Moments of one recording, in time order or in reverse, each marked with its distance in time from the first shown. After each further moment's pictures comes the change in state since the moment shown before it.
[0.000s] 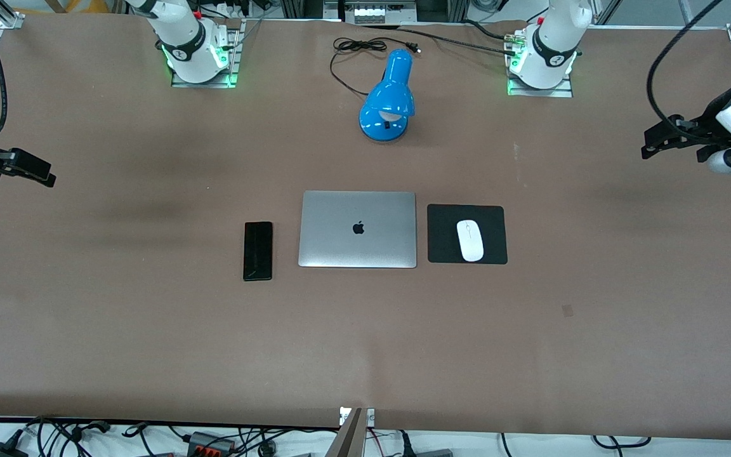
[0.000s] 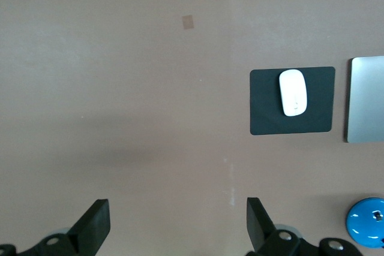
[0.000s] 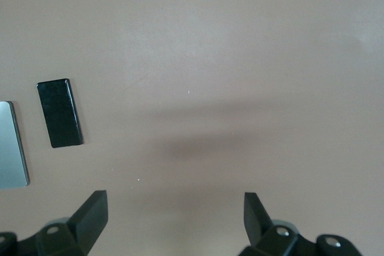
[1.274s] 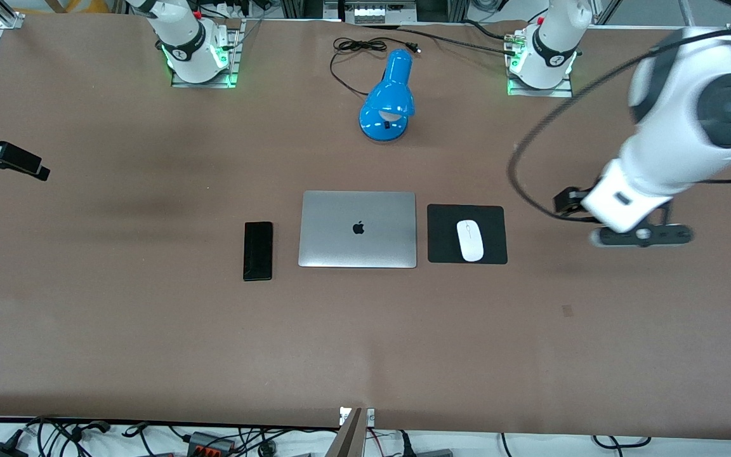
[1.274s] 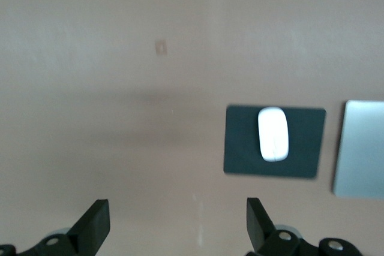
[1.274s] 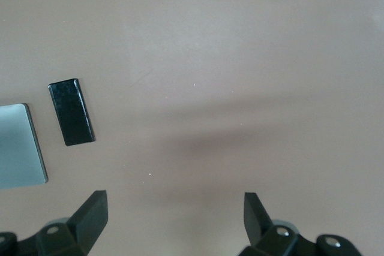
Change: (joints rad) left arm -0.044 0.299 -0.146 0.258 0.069 -0.027 -0.291; right arm -0.027 -0.027 -0.009 -0.028 0.057 -0.008 0.001
